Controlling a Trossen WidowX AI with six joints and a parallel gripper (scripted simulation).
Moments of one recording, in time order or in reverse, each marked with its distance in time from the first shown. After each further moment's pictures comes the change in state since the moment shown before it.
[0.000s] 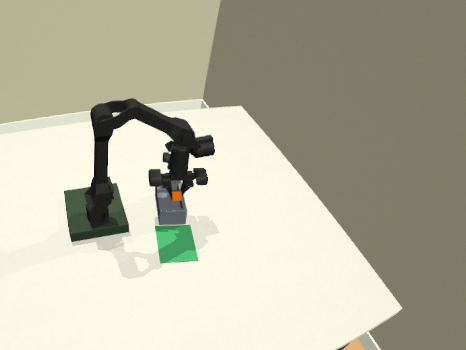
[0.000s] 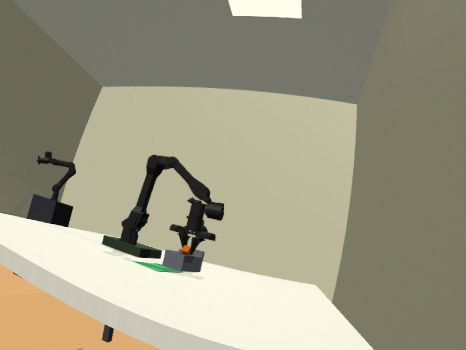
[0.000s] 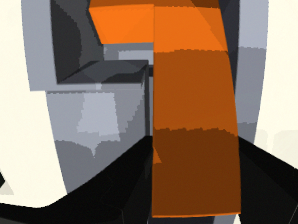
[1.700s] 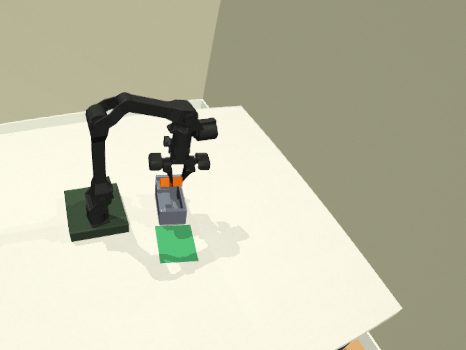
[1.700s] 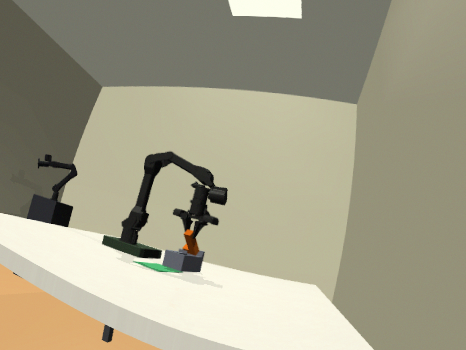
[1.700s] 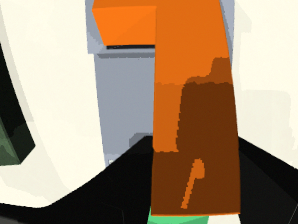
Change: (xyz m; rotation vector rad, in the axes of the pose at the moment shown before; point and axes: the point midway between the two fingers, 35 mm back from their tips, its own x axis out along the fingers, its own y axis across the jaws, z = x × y) arm -0.064 0.003 -0.002 0.000 0.010 0.014
